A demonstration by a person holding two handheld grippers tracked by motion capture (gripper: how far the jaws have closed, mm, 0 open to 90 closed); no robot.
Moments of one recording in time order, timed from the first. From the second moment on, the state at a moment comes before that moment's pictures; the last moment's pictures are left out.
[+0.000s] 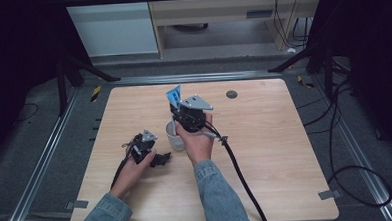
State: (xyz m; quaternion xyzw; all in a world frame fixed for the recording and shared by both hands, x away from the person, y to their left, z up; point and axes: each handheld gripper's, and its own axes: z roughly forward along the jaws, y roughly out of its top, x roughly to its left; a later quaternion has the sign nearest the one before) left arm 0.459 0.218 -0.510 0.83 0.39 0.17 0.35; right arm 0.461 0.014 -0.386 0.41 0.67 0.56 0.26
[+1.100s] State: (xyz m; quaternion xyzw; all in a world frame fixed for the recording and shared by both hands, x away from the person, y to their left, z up) left arm 0.459 0.218 -0.510 0.83 0.39 0.17 0.35; right arm 0.467 0.014 -0.404 0.42 0.67 0.55 0.26
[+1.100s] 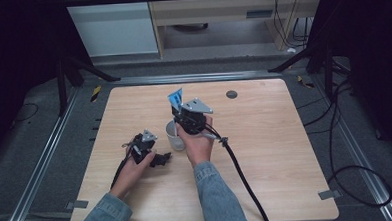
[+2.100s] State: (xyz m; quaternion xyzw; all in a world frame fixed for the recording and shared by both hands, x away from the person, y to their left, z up) left arm 0.459 0.218 -0.510 0.83 0.39 0.17 0.35; right arm 0.468 0.016 -0.429 0.44 0.67 0.54 0.25
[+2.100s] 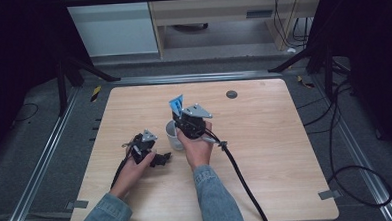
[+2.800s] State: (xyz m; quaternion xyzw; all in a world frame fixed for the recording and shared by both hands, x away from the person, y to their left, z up) left arm 0.459 0.218 -0.510 0.83 0.39 0.17 0.34; right arm 0.468 0.015 -0.430 0.44 0.67 0.55 0.23
